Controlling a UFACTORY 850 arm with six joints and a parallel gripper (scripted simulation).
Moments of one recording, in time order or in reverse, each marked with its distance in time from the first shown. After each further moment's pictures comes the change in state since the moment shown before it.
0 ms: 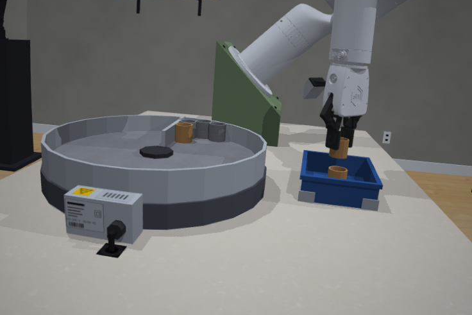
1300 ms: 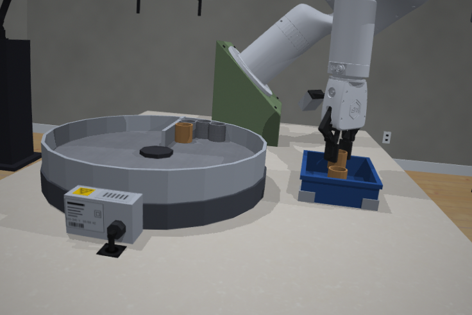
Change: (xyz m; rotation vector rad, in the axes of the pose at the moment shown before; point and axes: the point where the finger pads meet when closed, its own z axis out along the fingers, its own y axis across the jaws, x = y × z) arm 0.000 0.000 0.027 0.000 -0.001 0.000
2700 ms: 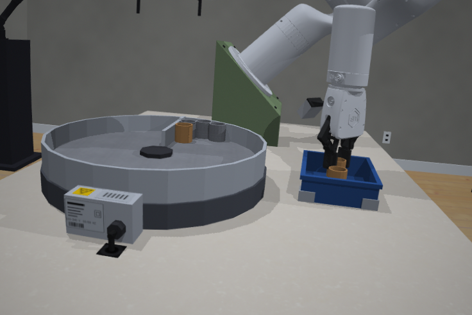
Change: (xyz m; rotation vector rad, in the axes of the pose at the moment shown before) arm 0.000 0.000 0.018 0.000 -0.001 0.000
